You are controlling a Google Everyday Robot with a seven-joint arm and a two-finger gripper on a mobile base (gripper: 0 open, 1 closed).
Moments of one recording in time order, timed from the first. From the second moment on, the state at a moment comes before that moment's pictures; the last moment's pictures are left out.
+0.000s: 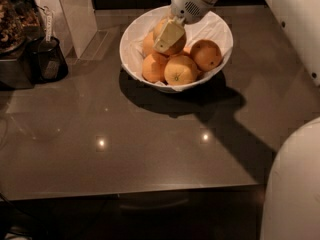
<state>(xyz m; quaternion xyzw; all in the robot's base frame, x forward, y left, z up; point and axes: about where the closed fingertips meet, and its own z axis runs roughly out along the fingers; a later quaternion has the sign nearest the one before) 0.665 -0.028 0.956 -0.61 0.72 0.13 0.29</state>
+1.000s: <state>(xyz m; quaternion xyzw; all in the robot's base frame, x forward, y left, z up) 0.600 -0.044 1.019 -0.62 0.69 0.15 0.36</state>
